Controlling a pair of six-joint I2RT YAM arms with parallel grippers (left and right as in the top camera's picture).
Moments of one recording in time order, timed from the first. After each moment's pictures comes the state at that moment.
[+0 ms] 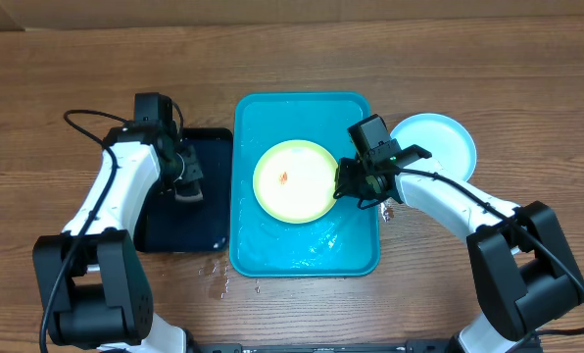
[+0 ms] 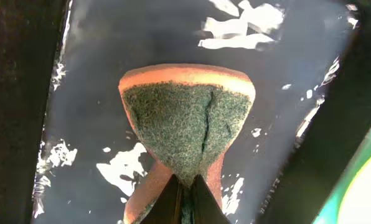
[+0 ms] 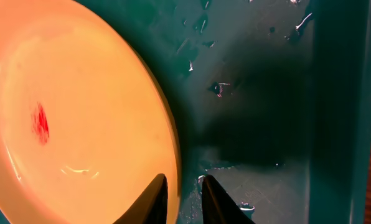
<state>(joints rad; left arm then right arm) 0.05 1.74 1.17 -0.83 0.00 -0.29 0.46 1.80 1.07 -0.48 -0.19 0.62</state>
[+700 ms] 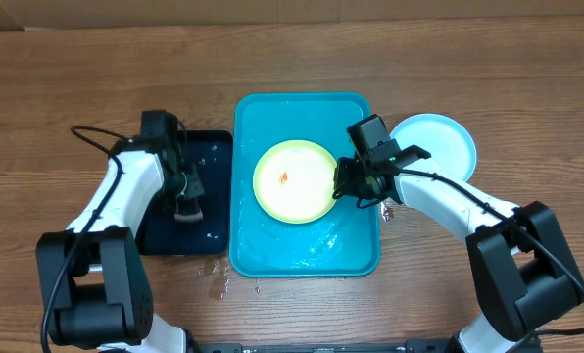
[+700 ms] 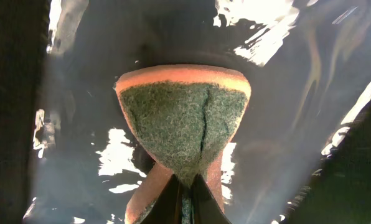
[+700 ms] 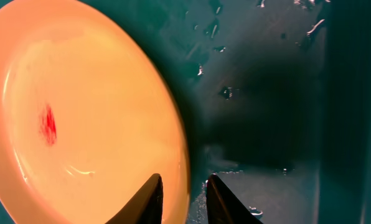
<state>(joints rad) 0.05 1.73 1.11 -0.86 -0.02 -0.31 0.47 1.80 1.07 -0.46 -0.19 0.62</state>
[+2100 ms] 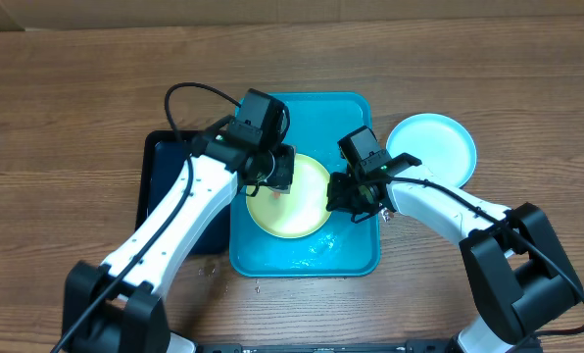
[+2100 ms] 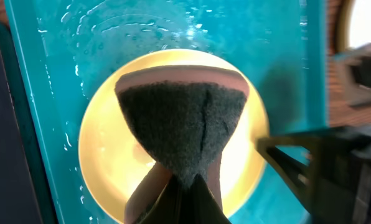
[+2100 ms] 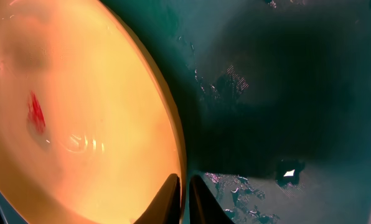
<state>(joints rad) -0.43 1.64 1.28 -0.82 0.10 -0.37 0.51 1.80 1.04 -0.50 -0.27 0.65</state>
